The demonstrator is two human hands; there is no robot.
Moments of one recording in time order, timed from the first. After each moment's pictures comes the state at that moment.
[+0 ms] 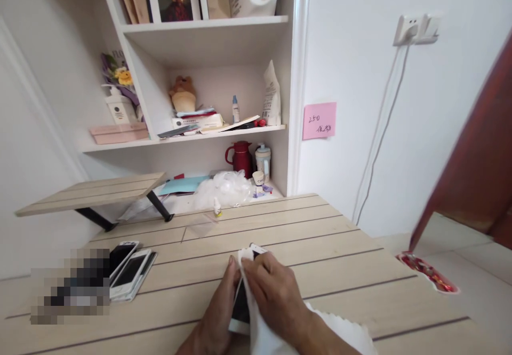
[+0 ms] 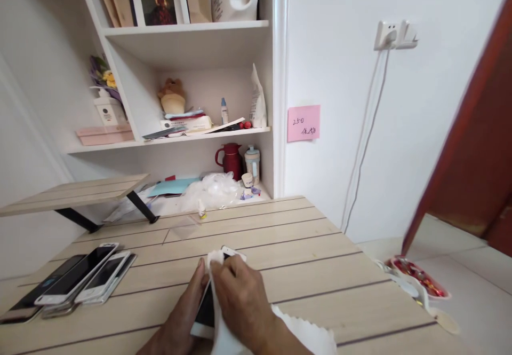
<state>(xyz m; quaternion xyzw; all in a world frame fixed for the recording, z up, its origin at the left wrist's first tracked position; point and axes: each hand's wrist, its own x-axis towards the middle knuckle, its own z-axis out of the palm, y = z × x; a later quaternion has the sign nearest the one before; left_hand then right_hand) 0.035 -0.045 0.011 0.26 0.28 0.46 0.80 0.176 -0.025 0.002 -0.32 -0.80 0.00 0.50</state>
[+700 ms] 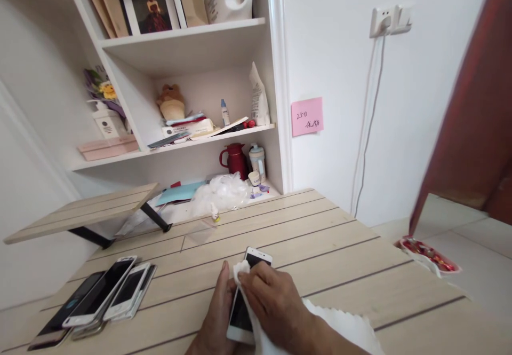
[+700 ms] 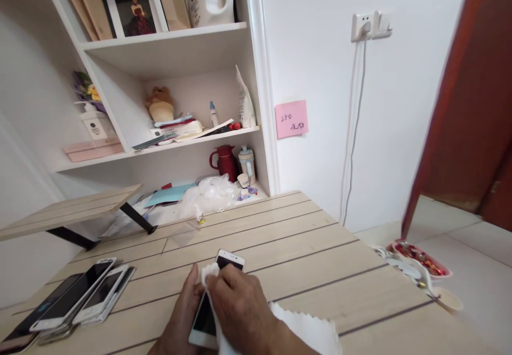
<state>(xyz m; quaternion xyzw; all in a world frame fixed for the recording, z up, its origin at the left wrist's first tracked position) 0.034 -0.046 0.017 0.23 0.31 0.47 0.79 0.178 -0.027 0.008 -0.30 -0.81 0.00 0.50</state>
